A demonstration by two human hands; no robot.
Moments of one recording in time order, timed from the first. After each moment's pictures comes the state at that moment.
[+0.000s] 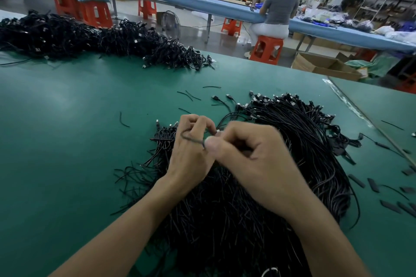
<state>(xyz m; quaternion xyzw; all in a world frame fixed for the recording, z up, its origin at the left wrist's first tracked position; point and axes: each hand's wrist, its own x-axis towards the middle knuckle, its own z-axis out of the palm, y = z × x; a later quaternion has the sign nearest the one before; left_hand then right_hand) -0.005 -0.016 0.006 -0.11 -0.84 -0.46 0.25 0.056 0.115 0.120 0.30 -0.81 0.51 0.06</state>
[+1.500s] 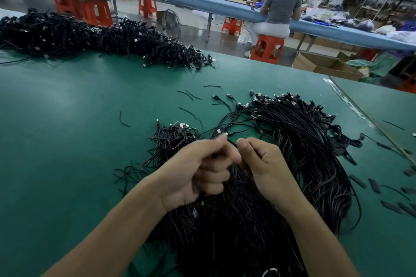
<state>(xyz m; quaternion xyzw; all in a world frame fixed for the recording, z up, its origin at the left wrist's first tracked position) 0.034 -0.025 0.056 -0.14 -0.44 -0.84 -0.27 0.019 0.149 0.054 0.17 -0.81 0.56 0.01</state>
